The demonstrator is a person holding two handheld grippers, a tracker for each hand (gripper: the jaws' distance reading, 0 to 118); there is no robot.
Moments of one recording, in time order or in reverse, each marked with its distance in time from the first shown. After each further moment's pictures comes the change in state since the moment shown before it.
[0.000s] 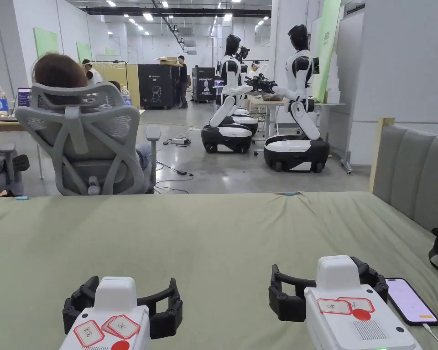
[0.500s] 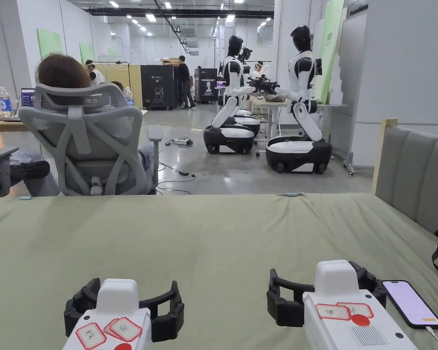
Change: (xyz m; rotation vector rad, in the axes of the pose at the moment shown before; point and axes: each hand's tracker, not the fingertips) left arm 0.000 0.000 -0.002 -0.005 0.006 -0.013; right arm -0.005 0.001 -0.001 -0.006 0.018 -0.005
